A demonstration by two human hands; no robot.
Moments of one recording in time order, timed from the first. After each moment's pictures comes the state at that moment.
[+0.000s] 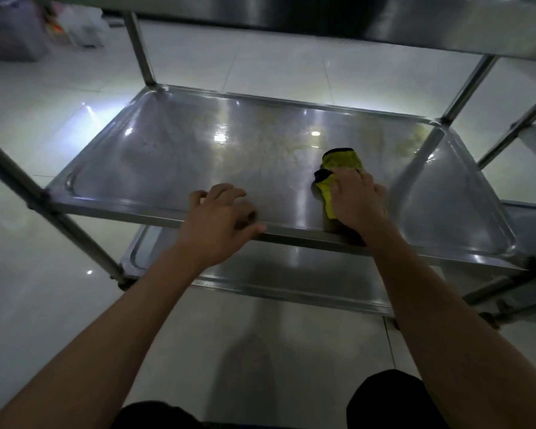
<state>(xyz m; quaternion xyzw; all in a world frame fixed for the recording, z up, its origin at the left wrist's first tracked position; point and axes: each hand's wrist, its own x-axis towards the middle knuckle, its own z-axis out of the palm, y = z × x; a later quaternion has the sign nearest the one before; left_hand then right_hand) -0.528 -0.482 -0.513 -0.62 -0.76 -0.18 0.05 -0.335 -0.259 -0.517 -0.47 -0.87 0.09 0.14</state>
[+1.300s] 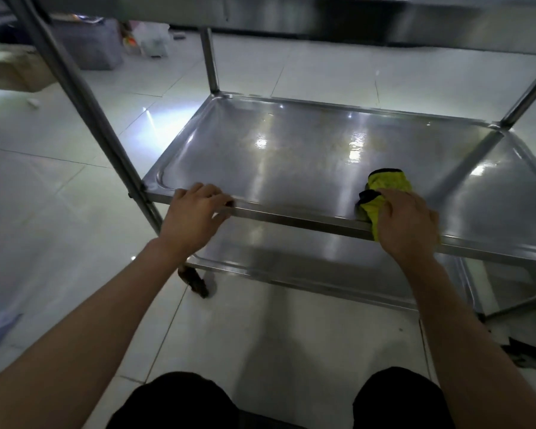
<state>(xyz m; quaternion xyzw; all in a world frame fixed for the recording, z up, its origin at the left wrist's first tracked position) -0.604 -0.564 -0.507 -0.54 -0.82 -0.14 0.12 -0.321 -0.314 -0.517 -0.49 -0.84 0.09 0.24</state>
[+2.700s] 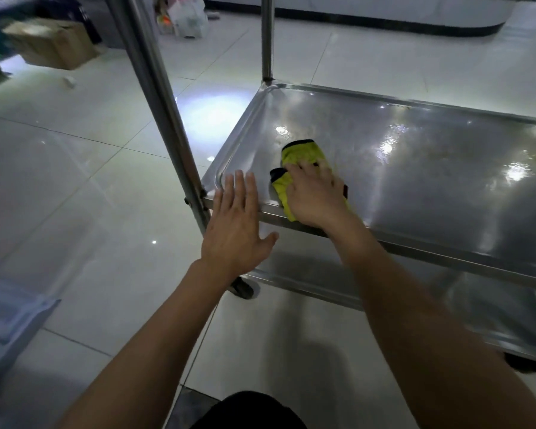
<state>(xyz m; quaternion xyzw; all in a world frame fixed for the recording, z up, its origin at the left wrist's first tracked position) -0.651 -0.599 -0.548 -0.46 -0.88 -0.14 0.04 -0.584 -0.435 -0.505 -0.29 -0.94 0.15 0.01</state>
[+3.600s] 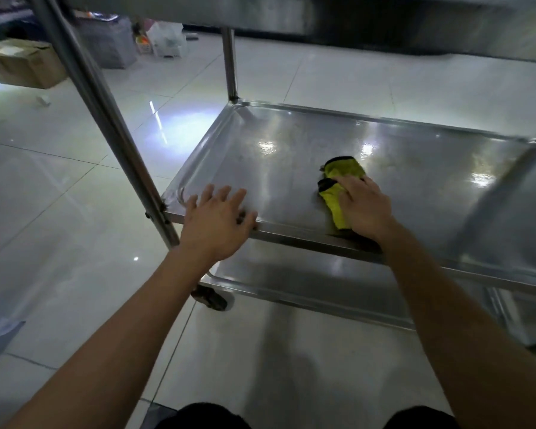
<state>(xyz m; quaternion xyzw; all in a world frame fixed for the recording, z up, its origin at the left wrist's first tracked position) -0.629 -0.557 -0.508 -0.46 -0.88 -0.11 0.01 -0.457 -0.308 -0.517 -0.36 -0.91 0.16 0.11</state>
